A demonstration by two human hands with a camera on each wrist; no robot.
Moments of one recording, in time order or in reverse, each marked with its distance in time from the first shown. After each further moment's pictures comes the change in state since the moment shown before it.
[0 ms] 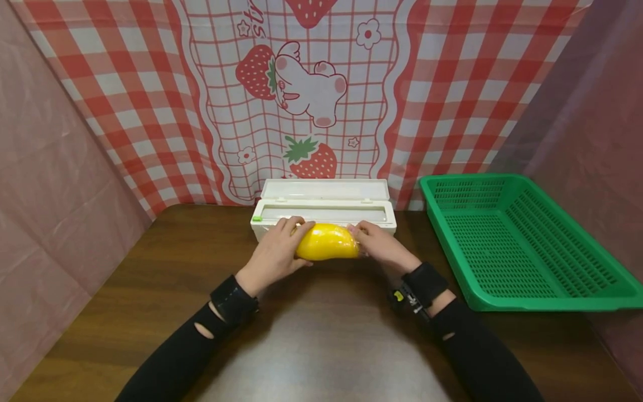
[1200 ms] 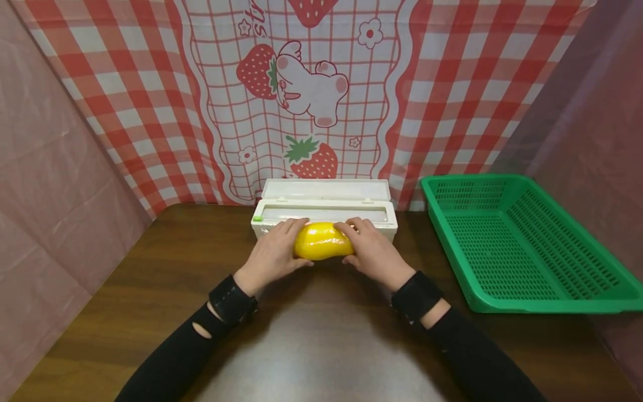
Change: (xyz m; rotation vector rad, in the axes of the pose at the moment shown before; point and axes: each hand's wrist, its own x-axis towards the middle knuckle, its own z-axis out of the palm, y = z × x) left_hand -0.003 -0.002 -0.004 -0.121 0.002 -0.084; right_hand -0.008 -0.011 0.021 -0.779 0.219 -0.566
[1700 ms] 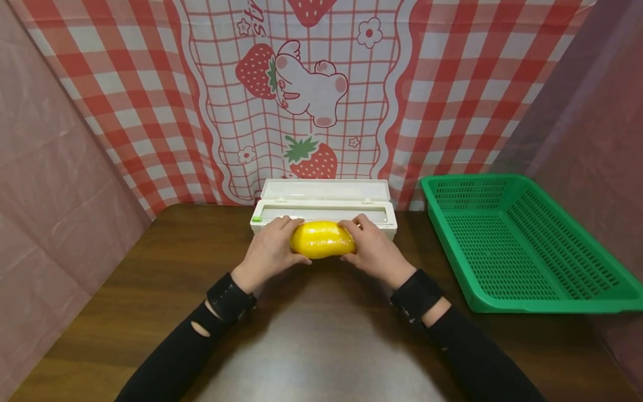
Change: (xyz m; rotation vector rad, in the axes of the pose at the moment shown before) left_hand 0.002 -0.003 -0.004 -0.002 0.060 -0.025; right_hand 0.001 -0.002 -0.002 0.074 -0.009 0.149
